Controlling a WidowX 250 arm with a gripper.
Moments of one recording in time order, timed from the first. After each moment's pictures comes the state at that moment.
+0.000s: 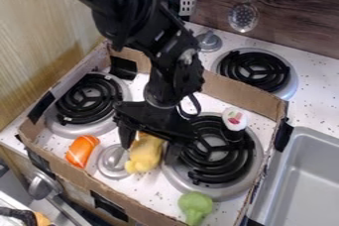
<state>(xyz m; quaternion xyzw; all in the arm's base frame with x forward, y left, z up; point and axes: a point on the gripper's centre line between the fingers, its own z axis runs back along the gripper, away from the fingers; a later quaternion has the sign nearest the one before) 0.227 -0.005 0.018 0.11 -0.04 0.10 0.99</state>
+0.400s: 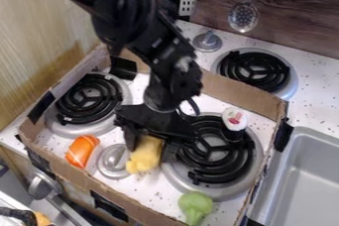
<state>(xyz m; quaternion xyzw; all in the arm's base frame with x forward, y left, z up) 0.231 -0.006 0.012 0.11 -0.07 0.12 0.98</state>
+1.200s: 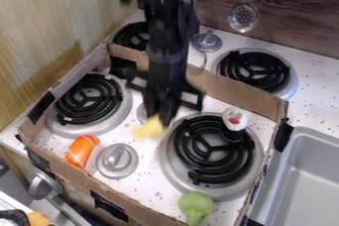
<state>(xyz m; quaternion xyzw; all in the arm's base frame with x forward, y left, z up) 0.259 0.003 0.058 0.01 0.01 0.04 1.00</state>
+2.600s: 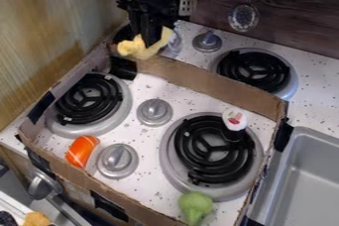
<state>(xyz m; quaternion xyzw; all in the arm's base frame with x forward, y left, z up) 0.328 0.067 0.099 0.00 -0.03 -0.10 1.00</state>
